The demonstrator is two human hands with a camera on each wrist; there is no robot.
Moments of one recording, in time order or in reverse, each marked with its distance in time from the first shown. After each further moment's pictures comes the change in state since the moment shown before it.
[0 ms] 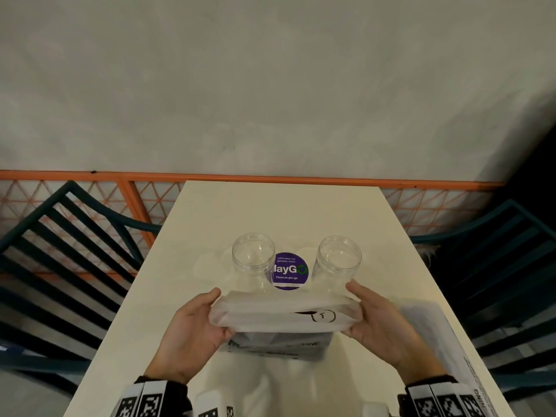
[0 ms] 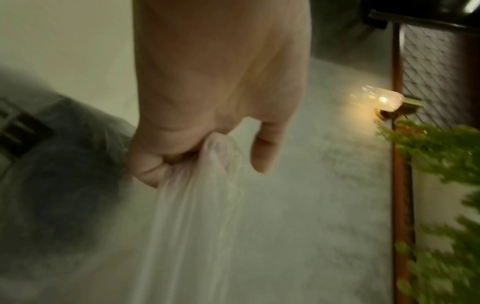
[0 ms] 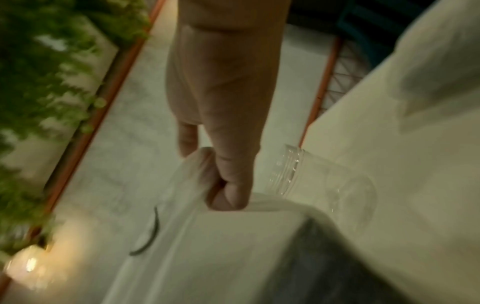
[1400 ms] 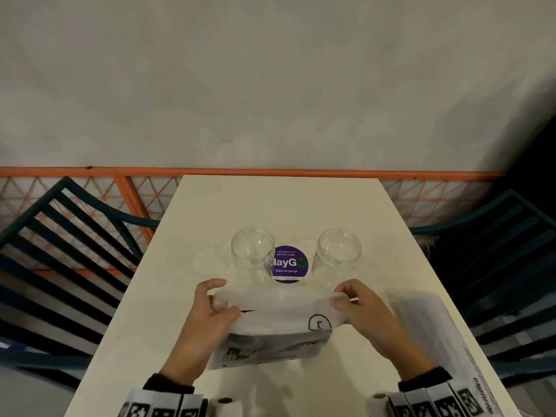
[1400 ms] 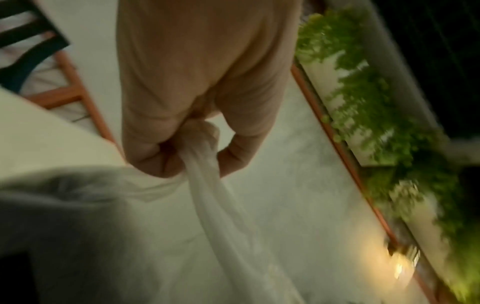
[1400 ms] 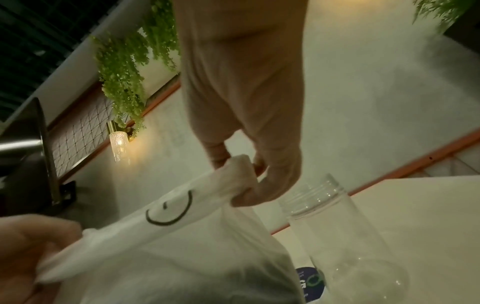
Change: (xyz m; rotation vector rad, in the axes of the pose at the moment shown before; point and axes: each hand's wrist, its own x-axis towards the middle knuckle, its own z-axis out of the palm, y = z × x) left_hand -0.004 -0.013 0.021 0.778 0.382 0.174; right_hand 0.013 0.017 -0.004 -0.952 0.365 -0.276
